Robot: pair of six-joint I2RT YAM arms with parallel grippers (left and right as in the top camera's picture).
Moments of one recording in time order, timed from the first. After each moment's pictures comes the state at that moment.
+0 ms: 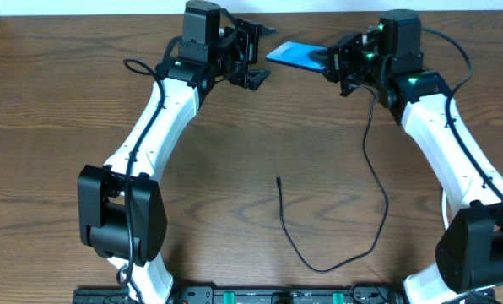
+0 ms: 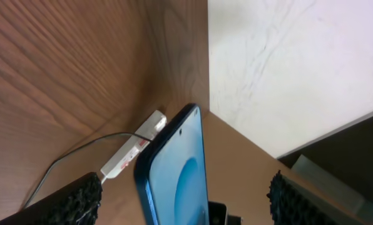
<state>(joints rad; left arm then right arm) -0.26 1.89 1.57 -0.30 0.60 -1.67 0.20 1.73 1.42 -0.29 -0.62 1.48</state>
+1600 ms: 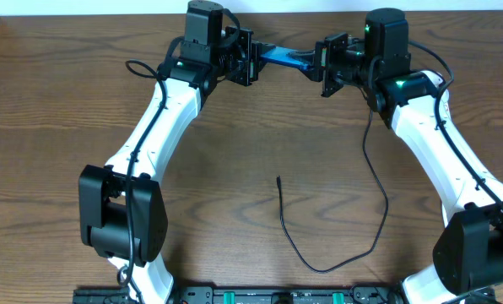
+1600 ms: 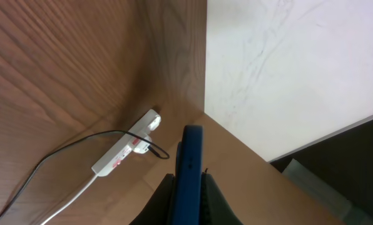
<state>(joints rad) -0.27 1.89 1.57 -0.29 0.58 -1.72 0.26 1.73 1.42 -0.21 -0.72 1.77</state>
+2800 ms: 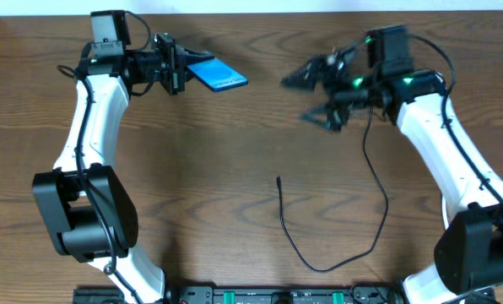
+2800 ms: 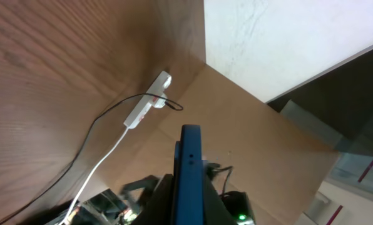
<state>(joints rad) 0.10 1.89 1.57 -0.58 1.12 -1.24 0.24 1.73 1.43 -0.71 -0.93 0.91</state>
